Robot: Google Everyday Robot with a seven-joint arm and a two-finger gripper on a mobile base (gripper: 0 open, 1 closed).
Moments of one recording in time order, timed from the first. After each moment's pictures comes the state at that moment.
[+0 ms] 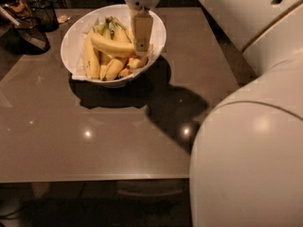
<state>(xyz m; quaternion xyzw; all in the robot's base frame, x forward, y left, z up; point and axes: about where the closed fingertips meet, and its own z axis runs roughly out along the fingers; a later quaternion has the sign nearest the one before) 0.636 0.018 0.971 -0.74 0.66 -0.04 0.12</state>
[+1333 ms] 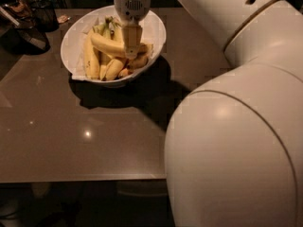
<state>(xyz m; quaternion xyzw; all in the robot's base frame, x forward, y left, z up) 0.639 0.043 0.942 -0.74 0.66 0.00 0.10</state>
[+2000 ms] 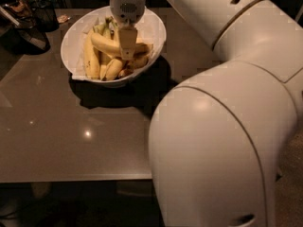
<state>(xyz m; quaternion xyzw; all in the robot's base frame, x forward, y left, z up) 0.646 0.054 0.931 -0.74 0.66 0.00 0.09</state>
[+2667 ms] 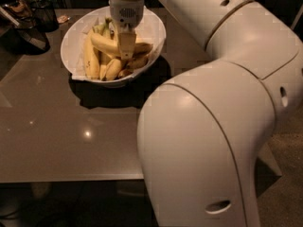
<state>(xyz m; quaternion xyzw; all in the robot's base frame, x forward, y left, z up) 0.653 0.058 0.914 -0.74 0.67 0.01 0.07</state>
